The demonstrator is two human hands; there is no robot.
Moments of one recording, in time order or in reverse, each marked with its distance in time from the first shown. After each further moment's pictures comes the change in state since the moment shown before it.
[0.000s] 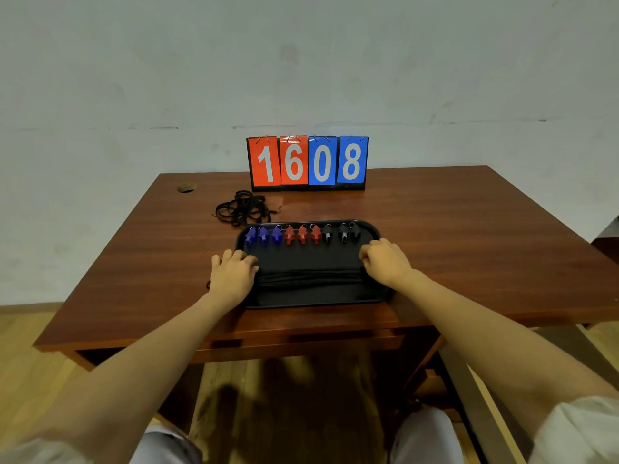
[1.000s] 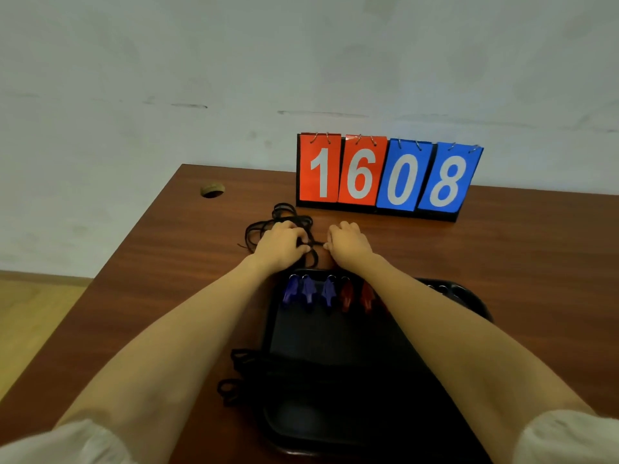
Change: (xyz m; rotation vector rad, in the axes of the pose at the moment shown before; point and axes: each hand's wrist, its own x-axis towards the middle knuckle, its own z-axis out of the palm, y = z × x) left_hand 0.232 -0.051 0.030 -0.304 -0.171 0.042; right_hand 0.278 -0.129 0.040 0.165 -0.164 -0.118
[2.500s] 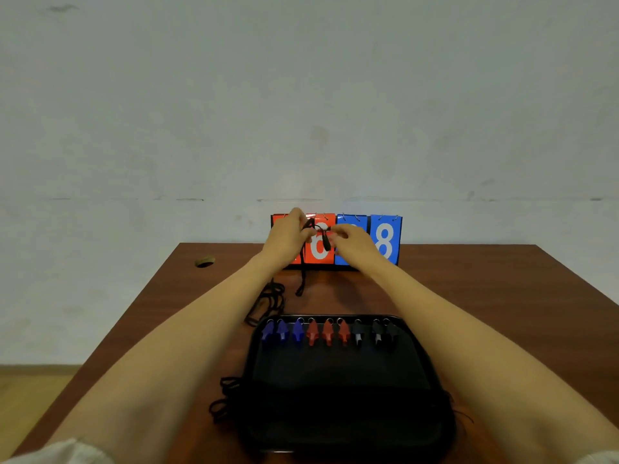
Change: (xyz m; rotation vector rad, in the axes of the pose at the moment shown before) left_hand -0.054 0.140 -0.134 -0.410 0.360 0.109; right_hand -0.120 0.007 -0.152 0.711 0.377 0.102
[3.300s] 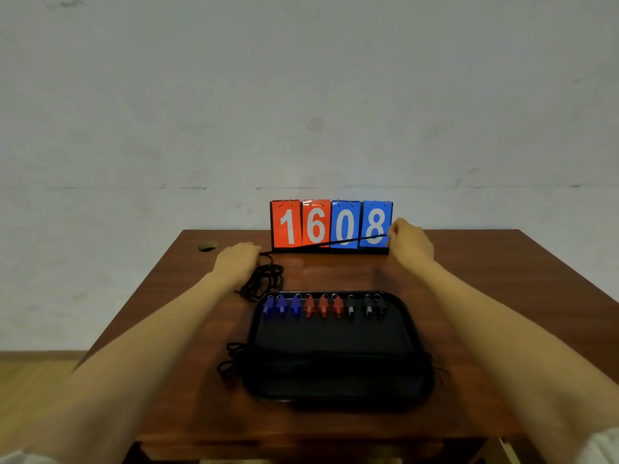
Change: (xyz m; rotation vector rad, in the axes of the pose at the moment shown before) left_hand -0.079 -0.071 -0.031 0.785 -0.165 0.006; right_hand -0.050 0.070 -0.069 -0.433 0.262 0.087
